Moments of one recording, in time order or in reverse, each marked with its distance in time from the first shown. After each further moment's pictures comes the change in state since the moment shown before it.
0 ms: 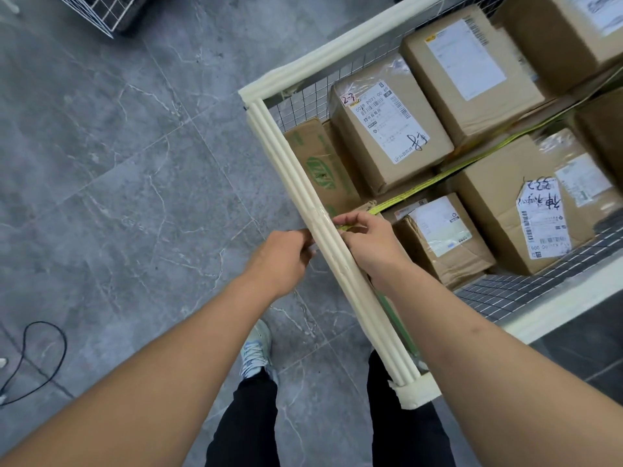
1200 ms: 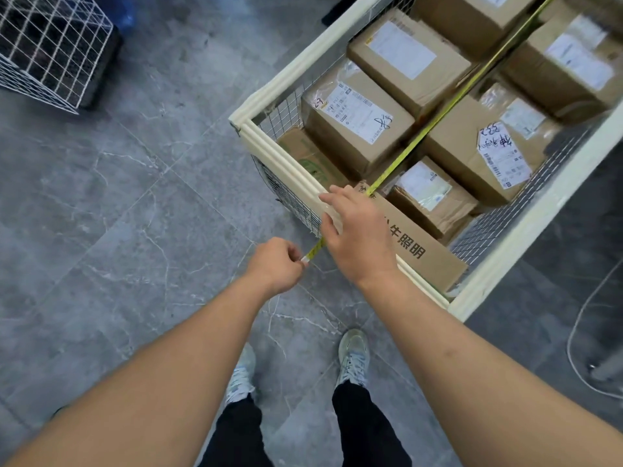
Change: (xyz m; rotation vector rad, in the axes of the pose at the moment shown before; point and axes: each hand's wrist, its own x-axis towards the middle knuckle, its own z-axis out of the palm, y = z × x) left_hand -0.031 -0.029 -0.037 0.010 -0.109 -0.099; right_hand -0.080 -0.005 0.056 -0.554 0.487 -0.645
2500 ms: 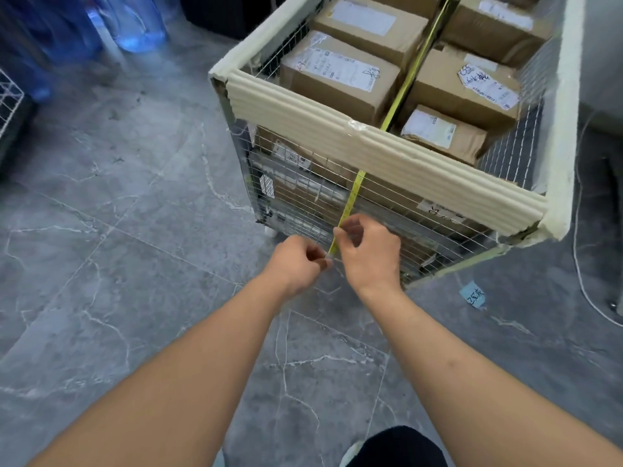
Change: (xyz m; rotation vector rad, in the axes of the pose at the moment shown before) left_hand 0.110 -0.116 0.069 -0.098 -0.139 0.503; right_hand -0.069 0.025 0.174 0.144 0.366 0.502
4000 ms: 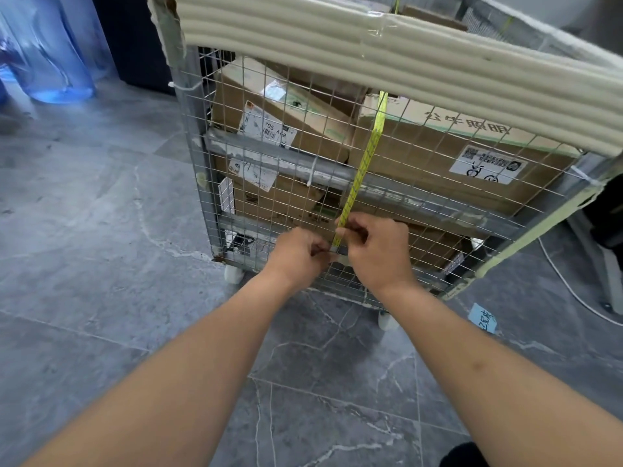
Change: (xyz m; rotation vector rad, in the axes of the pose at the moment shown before) left_hand 0.153 -0.083 0.056 -0.038 0.029 0.497; right_hand 0.069 0.112 0.101 -0.068 0.316 -0.403
